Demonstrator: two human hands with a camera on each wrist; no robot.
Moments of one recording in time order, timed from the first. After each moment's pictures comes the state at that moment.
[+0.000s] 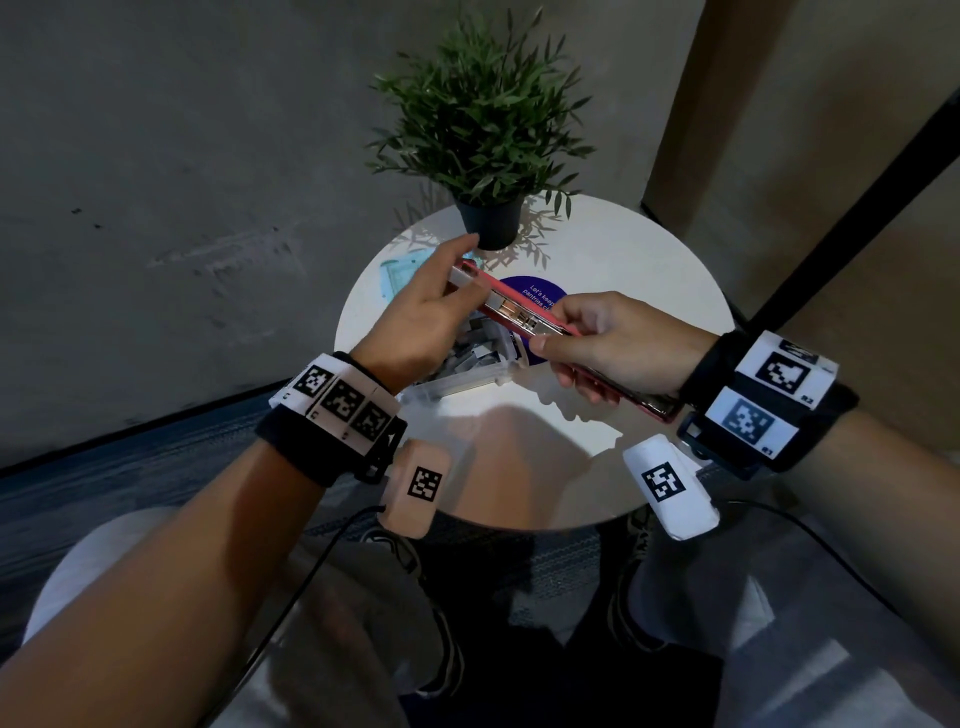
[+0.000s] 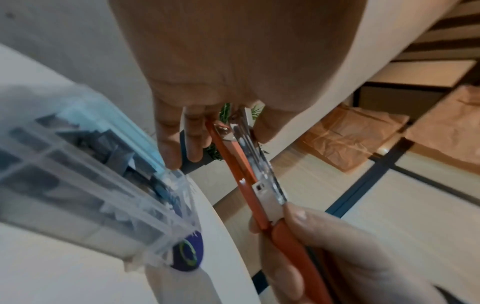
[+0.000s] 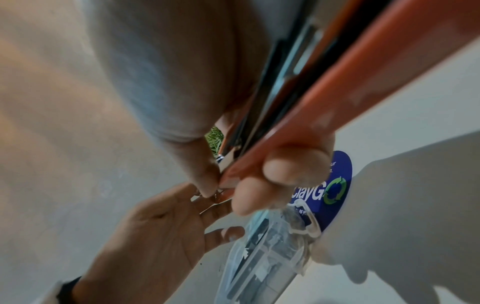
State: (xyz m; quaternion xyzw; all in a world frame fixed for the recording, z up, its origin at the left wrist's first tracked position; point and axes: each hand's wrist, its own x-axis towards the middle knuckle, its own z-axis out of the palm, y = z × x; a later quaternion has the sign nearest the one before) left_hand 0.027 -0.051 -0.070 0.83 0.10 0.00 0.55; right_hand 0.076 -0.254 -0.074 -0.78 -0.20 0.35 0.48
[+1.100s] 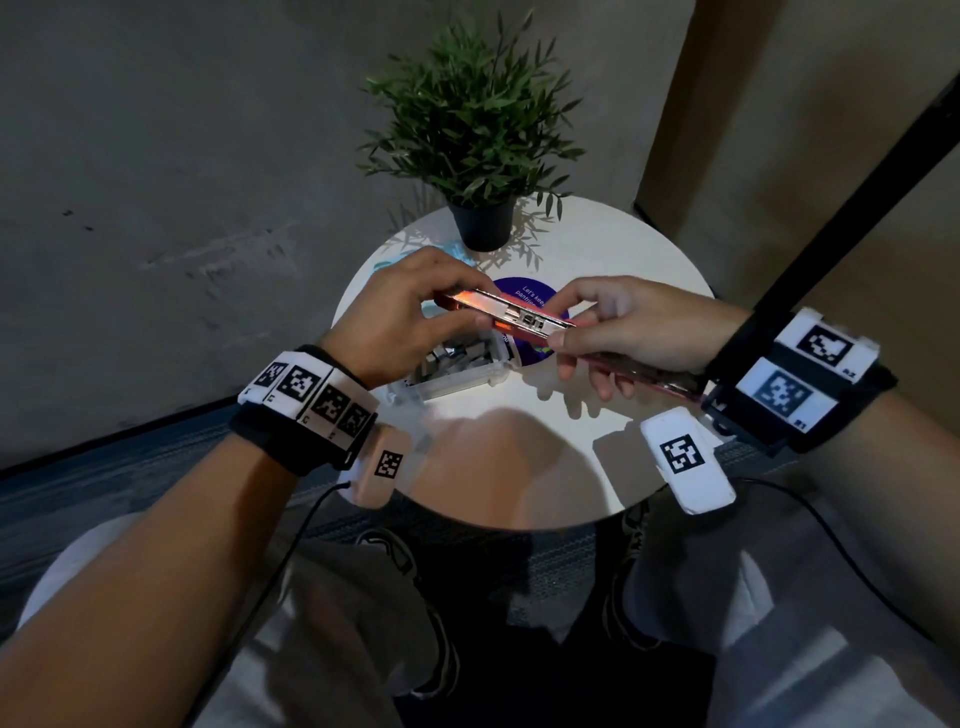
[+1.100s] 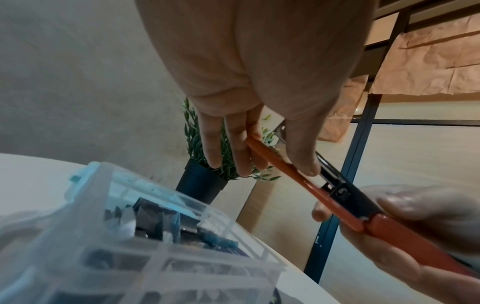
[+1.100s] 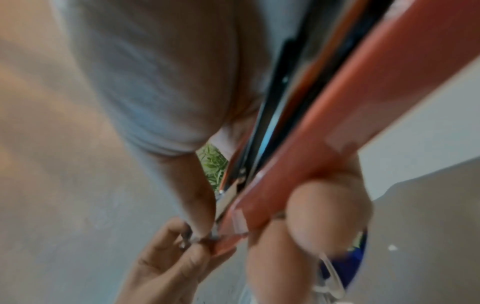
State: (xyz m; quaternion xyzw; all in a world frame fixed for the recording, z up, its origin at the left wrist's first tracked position) left_hand 0.023 -0.028 -0.063 0.92 -0.12 0.07 0.35; right_hand 0.088 -0.272 -0.055 -0.75 -0.19 0.40 0.48
